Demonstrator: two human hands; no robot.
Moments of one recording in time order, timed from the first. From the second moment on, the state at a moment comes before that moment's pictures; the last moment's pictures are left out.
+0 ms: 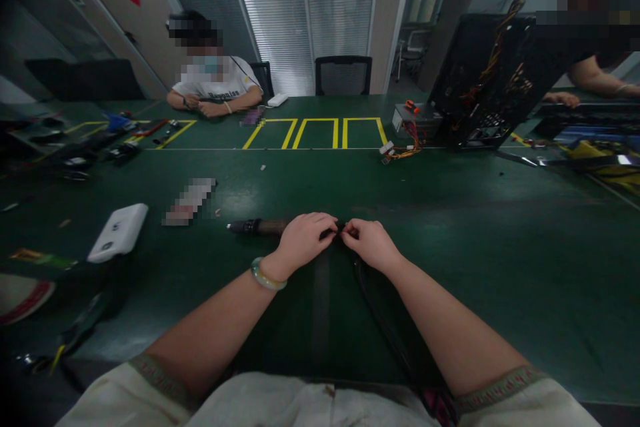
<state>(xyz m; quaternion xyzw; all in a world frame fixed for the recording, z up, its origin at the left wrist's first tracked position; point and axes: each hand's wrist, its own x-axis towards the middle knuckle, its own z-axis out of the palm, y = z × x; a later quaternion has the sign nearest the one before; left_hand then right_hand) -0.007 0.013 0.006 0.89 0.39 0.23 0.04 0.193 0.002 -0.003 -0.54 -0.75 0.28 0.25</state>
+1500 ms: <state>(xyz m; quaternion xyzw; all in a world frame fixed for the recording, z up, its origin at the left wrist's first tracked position) -0.006 0.015 0.002 0.88 0.41 0.22 0.05 0.187 0.002 0.004 -0.54 -0.78 0.19 0.24</state>
